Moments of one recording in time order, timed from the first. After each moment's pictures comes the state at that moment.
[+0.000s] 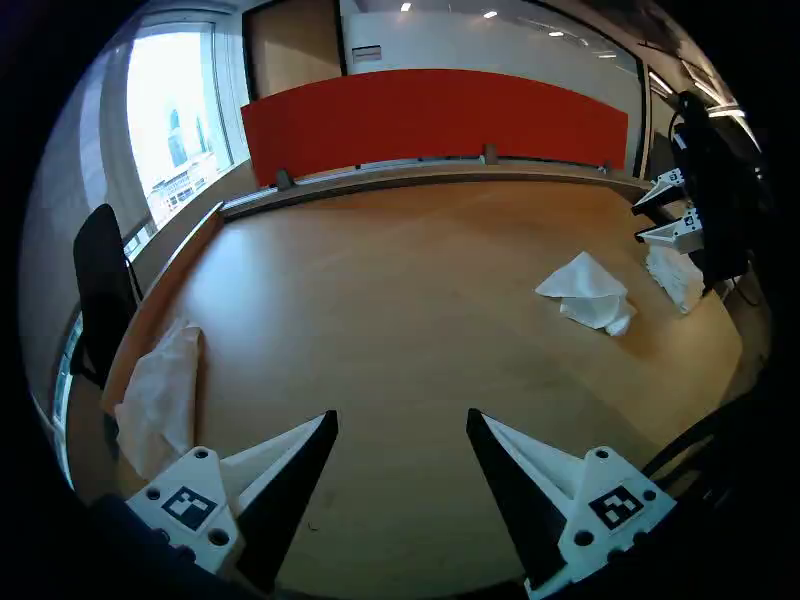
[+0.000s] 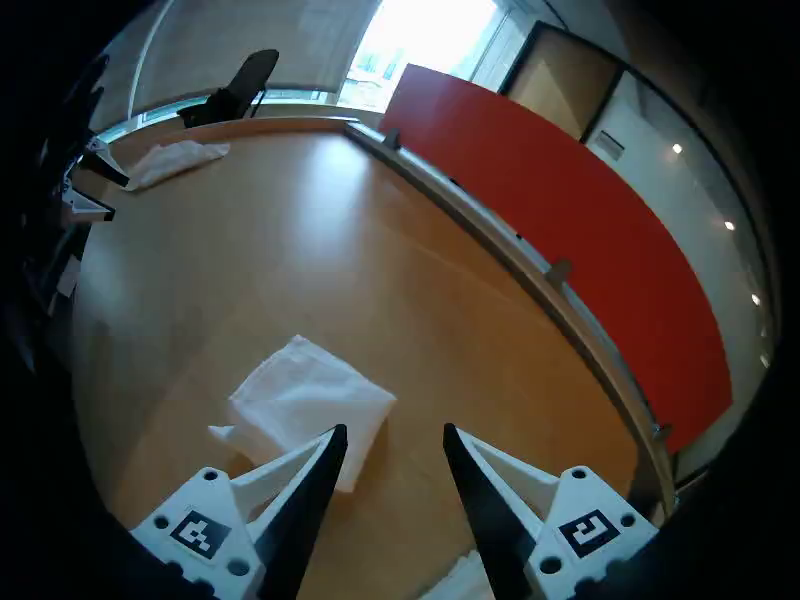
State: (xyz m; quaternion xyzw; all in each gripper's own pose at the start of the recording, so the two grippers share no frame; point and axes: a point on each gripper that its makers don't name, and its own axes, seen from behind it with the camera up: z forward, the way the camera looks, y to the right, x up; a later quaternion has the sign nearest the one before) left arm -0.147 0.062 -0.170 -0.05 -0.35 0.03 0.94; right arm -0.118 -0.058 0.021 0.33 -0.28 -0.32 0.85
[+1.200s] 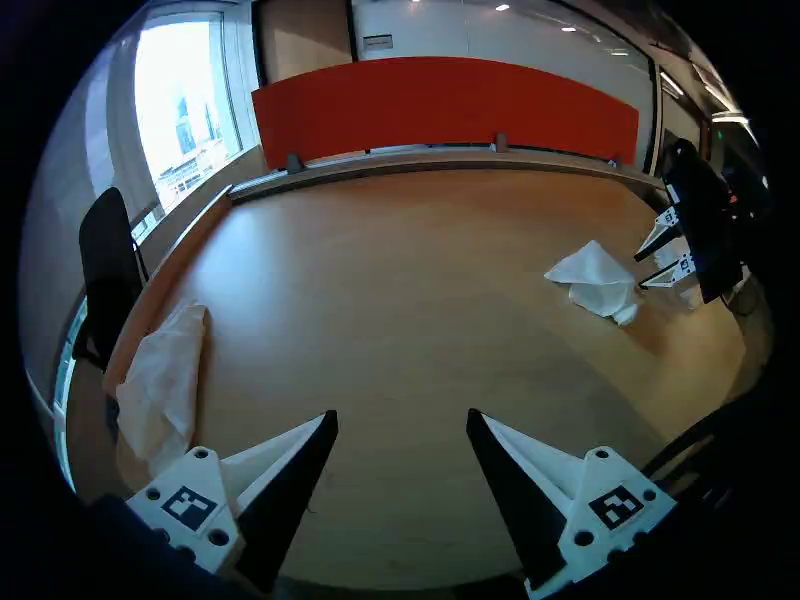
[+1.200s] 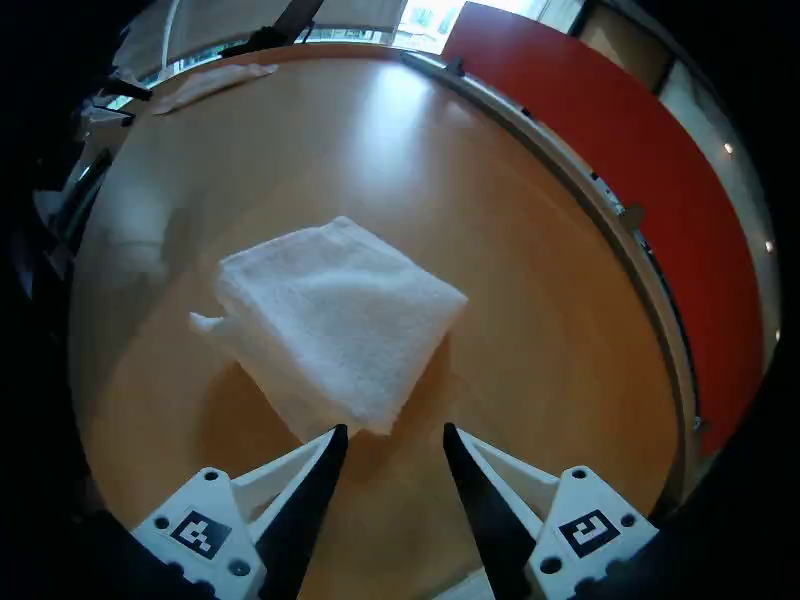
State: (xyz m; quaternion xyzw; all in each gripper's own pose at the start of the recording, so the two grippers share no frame) left arm -0.162 0.058 -0.185 -0.03 -0.37 0.02 0.93; right arm -0.222 -0.022 0.000 0.38 -0.38 -0.36 0.76
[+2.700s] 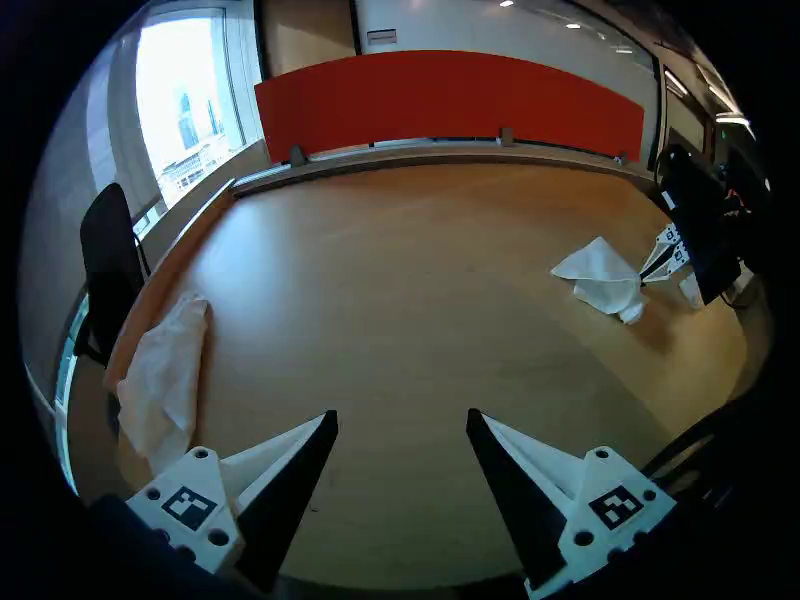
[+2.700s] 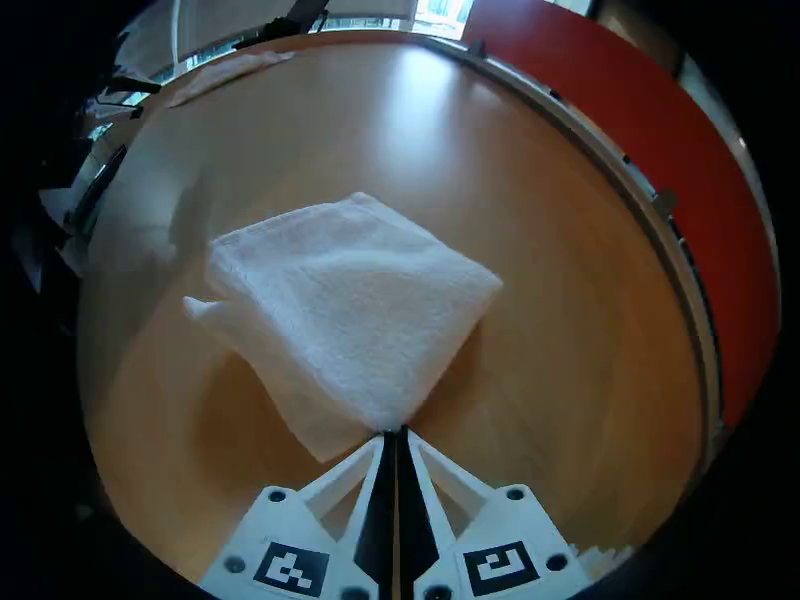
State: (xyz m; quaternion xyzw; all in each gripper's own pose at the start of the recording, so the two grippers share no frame) left arm -0.168 0.056 -0.182 -0.02 -0.38 0.02 0.93; right arm -0.245 -0.027 -0.001 0.42 -0.41 -0.35 0.74
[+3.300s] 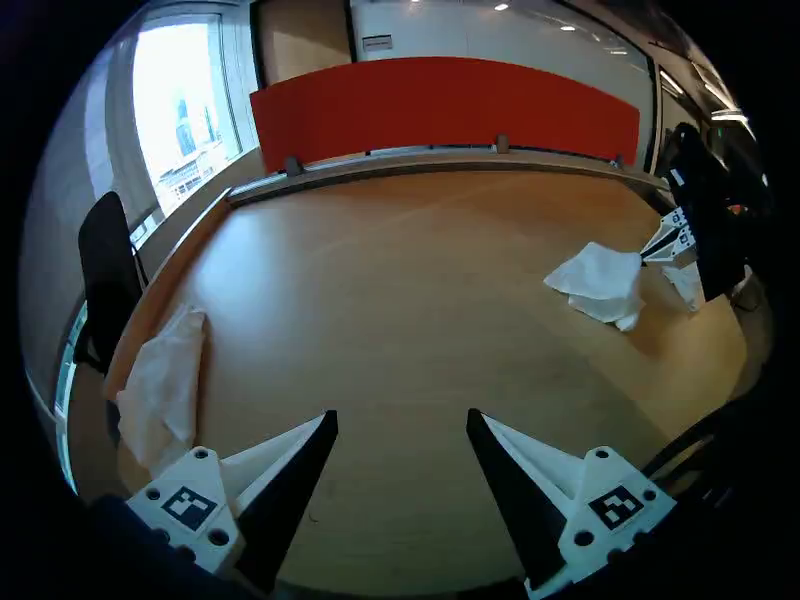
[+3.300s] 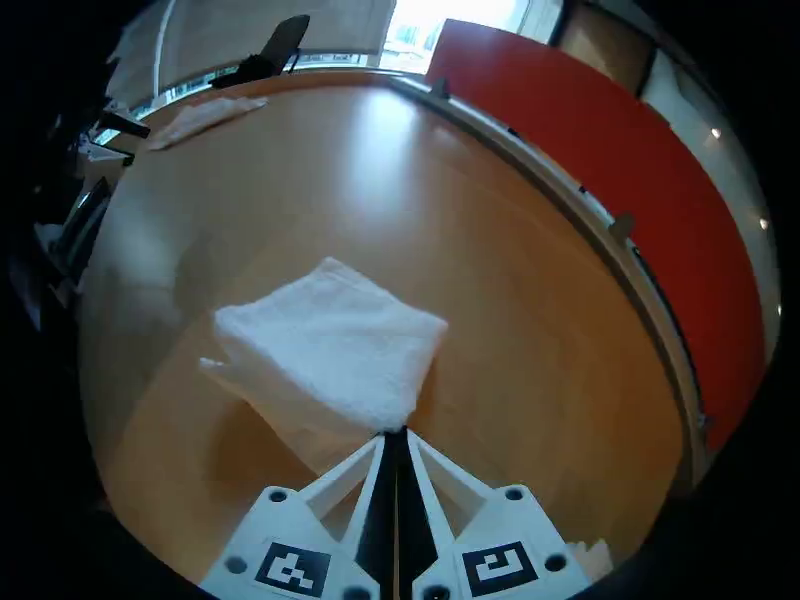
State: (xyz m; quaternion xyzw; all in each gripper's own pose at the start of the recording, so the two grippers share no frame) left arm -0.159 0.059 -0.174 -0.03 -0.36 0.02 0.93; right arm -0.190 -0.044 0.011 0.39 -0.35 -0.32 0.79
